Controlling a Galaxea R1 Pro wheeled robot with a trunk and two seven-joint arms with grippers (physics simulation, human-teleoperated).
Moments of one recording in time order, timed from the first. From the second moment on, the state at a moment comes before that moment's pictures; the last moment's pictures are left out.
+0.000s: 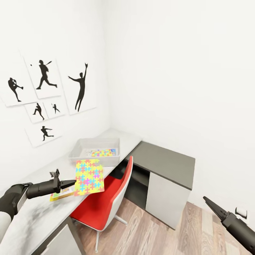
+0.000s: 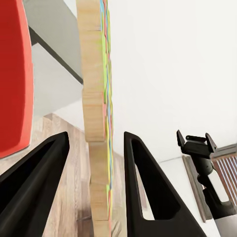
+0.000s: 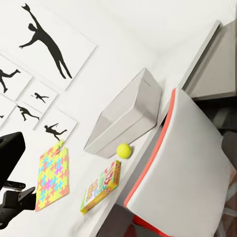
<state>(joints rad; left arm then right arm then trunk) -0.74 0.40 0.20 -0.52 0.05 0.79 -1.57 0.06 -0.15 -0.59 -1.55 -0.76 0.70 0.89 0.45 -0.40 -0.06</state>
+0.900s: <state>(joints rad) -0.74 0.40 0.20 -0.52 0.05 0.79 -1.57 0.06 -0.15 -0.59 -1.55 -0.76 0.70 0.89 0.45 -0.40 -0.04</state>
